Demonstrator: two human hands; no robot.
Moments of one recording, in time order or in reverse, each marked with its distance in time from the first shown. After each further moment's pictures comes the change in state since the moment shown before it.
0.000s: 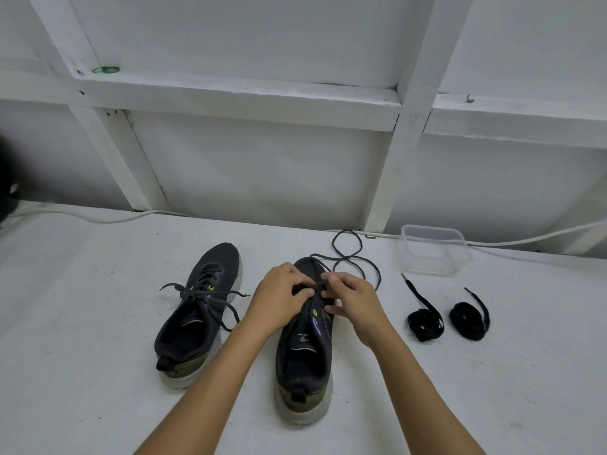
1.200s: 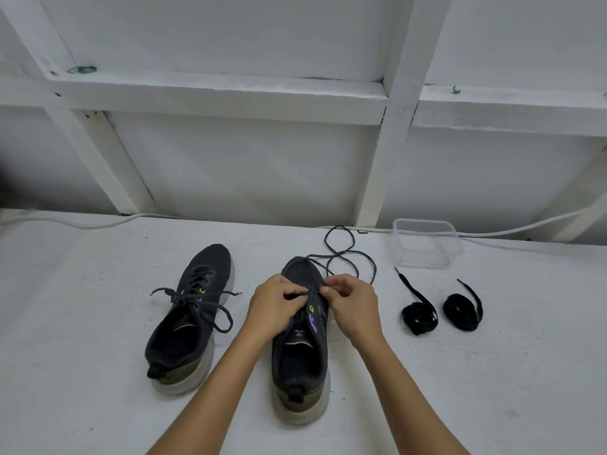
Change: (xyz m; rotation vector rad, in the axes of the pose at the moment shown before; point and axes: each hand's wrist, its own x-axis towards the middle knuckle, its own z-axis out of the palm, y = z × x) left_hand -0.004 -0.006 0.019 -0.192 0.023 -0.154; right_hand 0.002 0.022 0.001 -0.198 0.262 -0.134
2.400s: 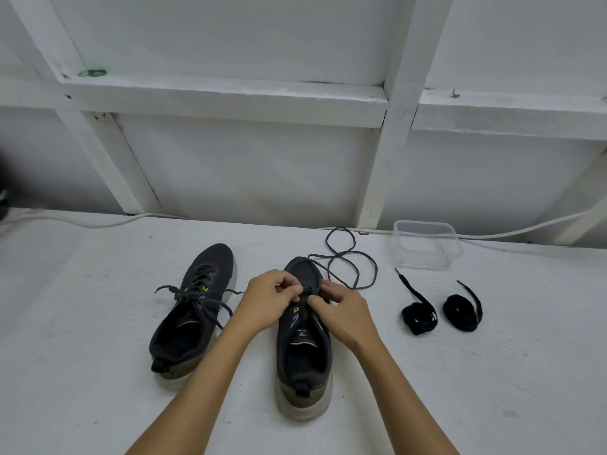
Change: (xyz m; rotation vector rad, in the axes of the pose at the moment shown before) left_hand -0.003 0.002 -0.019 -0.231 -0.036 -0.048; right_hand -0.020 -0.010 -0.003 -0.133 -0.267 -0.136
